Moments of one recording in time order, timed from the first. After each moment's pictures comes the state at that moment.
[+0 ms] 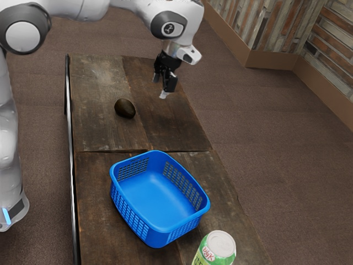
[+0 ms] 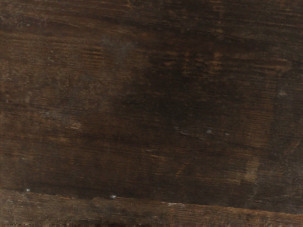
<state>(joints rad) 0.05 -0.06 0.21 -1.85 0.10 1.68 0.15</state>
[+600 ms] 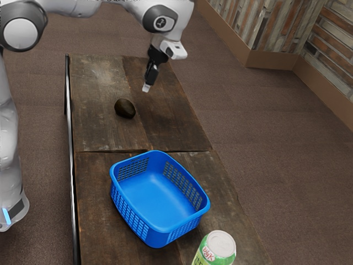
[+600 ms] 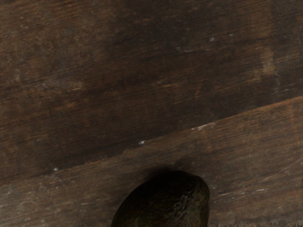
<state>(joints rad) 0.04 -0.08 0.29 -1.87 0.12 1.61 0.62</state>
